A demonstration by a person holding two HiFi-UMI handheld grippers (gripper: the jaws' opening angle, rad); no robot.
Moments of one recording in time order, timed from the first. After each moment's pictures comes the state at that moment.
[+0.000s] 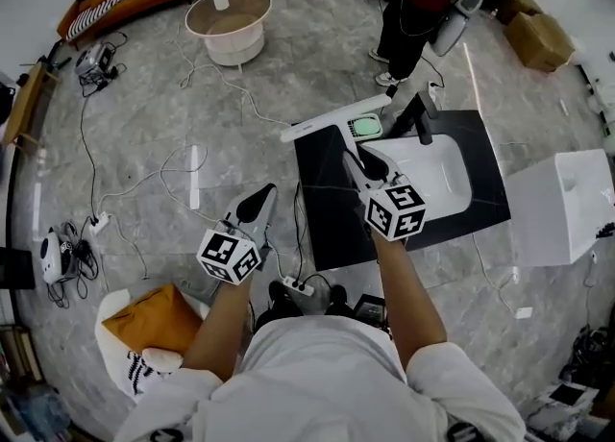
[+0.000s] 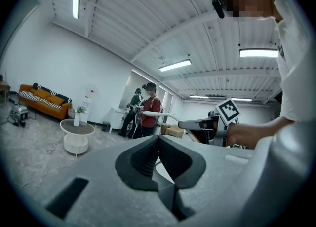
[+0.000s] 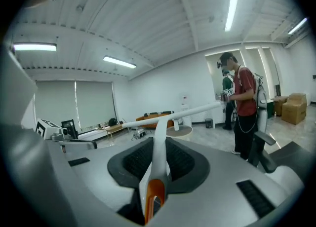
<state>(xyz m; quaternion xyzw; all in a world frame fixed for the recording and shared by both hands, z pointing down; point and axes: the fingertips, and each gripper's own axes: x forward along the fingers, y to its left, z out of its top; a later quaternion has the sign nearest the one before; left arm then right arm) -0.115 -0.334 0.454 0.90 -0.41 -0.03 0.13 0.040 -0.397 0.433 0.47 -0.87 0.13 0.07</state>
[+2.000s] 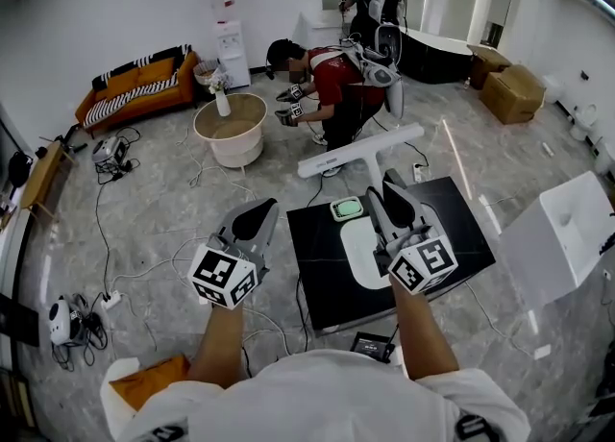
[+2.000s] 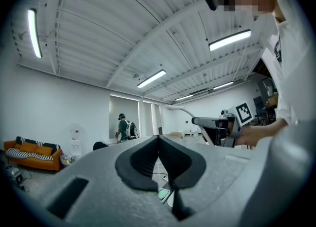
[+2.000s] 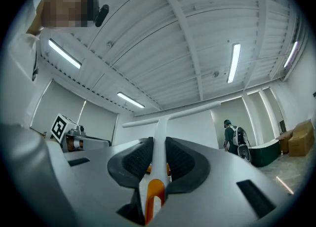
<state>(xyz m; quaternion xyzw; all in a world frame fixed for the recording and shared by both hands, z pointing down) -0.071 -0.314 0.226 0.93 -0.37 -0.02 -0.07 0.105 -0.308 0.204 0.47 -0.87 -0.08 -0.12</state>
